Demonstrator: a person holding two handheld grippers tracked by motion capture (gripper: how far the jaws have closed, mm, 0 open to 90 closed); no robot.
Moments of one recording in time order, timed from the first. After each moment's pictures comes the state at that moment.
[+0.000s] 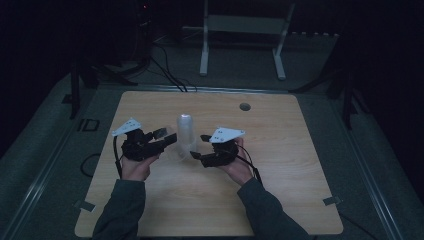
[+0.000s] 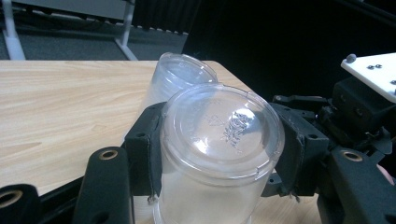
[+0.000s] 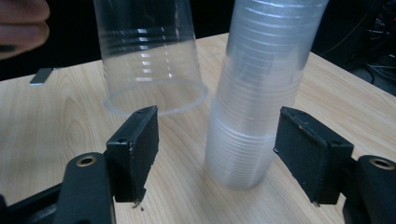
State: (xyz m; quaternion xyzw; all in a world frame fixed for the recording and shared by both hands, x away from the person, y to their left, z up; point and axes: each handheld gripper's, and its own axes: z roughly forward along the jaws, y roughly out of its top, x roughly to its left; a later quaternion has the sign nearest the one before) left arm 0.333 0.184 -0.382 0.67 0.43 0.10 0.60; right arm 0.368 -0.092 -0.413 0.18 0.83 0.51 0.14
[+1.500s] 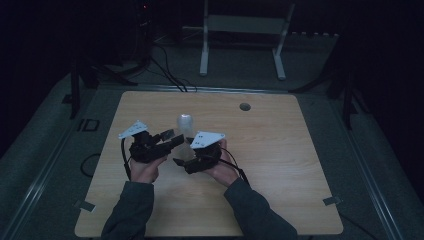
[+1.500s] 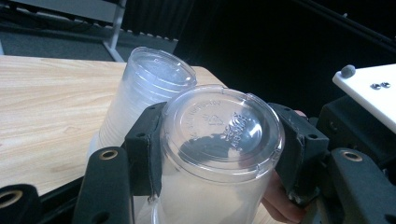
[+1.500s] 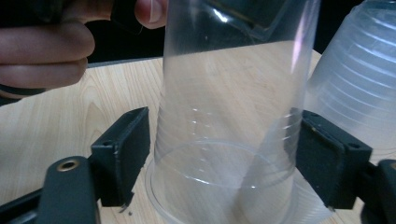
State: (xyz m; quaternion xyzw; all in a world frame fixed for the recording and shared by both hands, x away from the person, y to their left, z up) left arm 0.333 0.167 -0.389 0.66 0.42 0.08 0.62; right arm 0.359 -0.046 -0.416 0.13 0.84 0.51 0.14
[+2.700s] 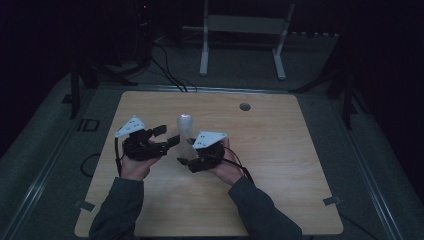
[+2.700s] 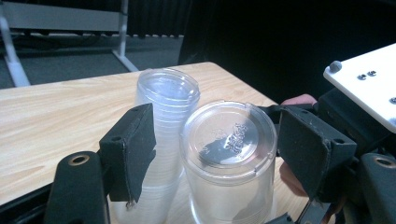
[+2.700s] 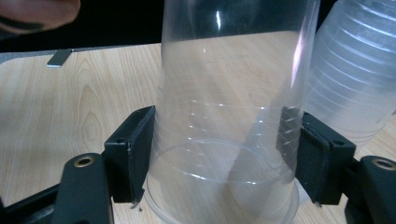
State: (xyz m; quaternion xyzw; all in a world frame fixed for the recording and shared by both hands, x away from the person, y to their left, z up) left arm 0.329 0.178 -0.367 0.71 0.38 0.15 0.58; right arm 0.361 -0.055 -0.413 0.12 0.85 0.49 0.14
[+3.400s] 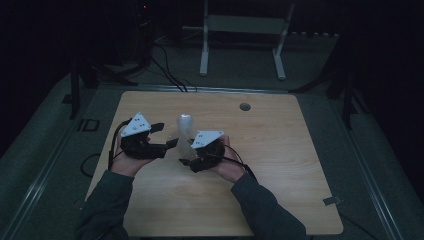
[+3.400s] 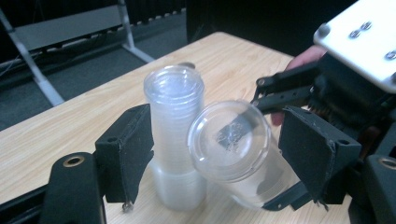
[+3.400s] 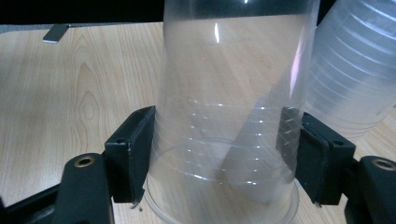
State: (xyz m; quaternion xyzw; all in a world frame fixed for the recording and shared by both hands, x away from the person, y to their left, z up) left arm 0.328 0.177 -0.348 0.79 0.31 0.21 0.50; right arm 0.364 -0.054 -0.408 0.10 0.88 0.45 0.15
